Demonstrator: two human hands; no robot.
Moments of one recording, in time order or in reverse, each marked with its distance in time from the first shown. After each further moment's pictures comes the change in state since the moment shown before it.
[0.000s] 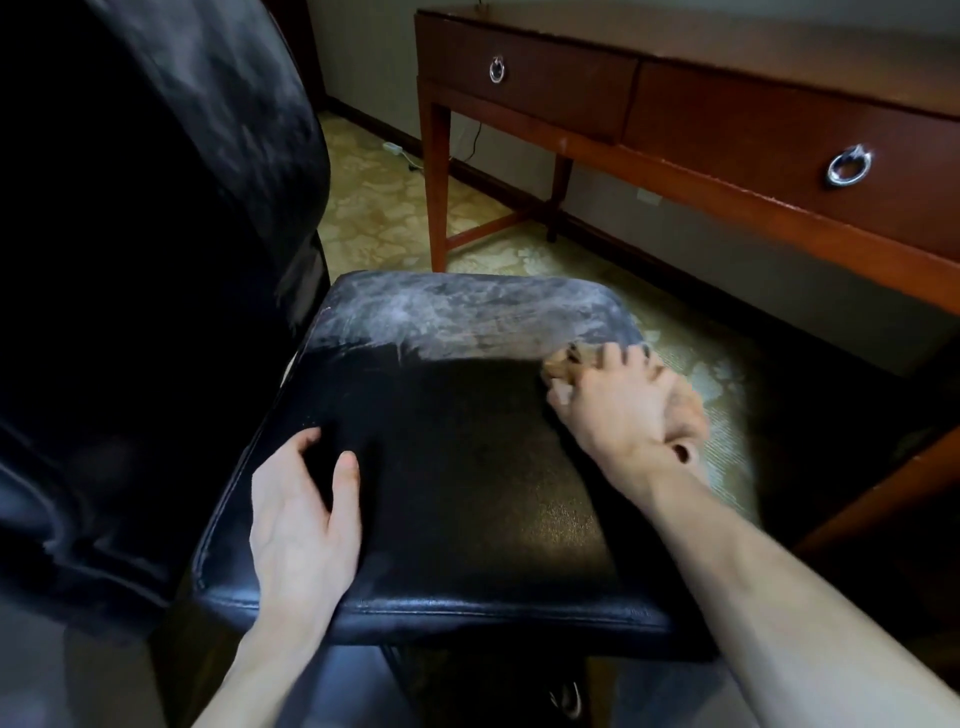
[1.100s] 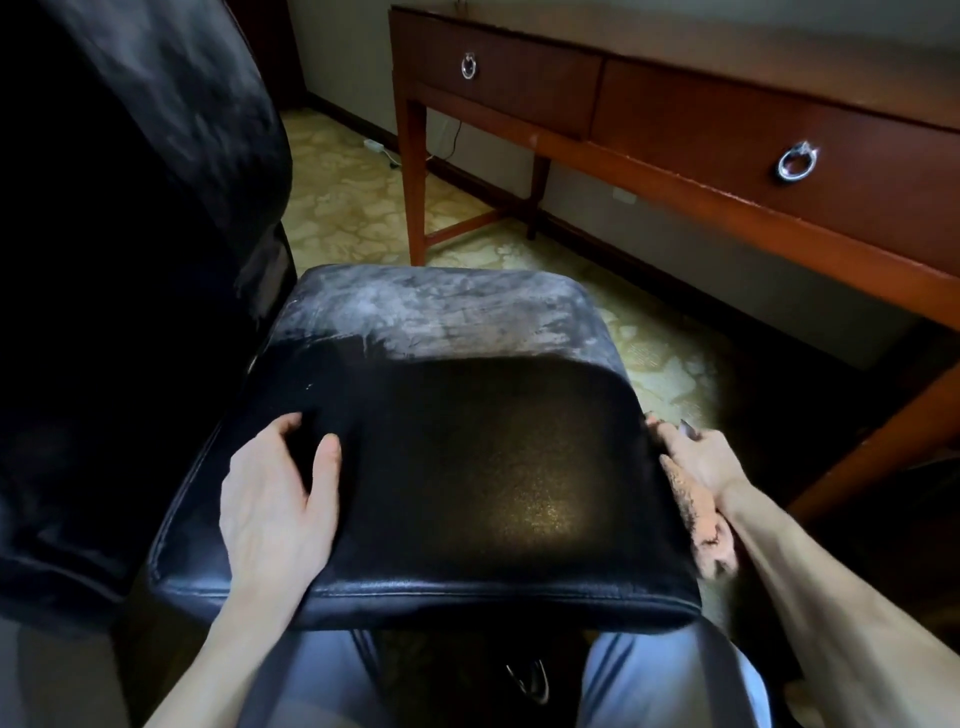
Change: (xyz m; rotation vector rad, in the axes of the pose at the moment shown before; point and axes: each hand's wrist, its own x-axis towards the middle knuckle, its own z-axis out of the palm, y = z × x) left_hand -0.002 0.017 0.003 0.118 -0.028 0.056; right_hand -0.043 0.136 0.036 0.849 -0.296 0.586
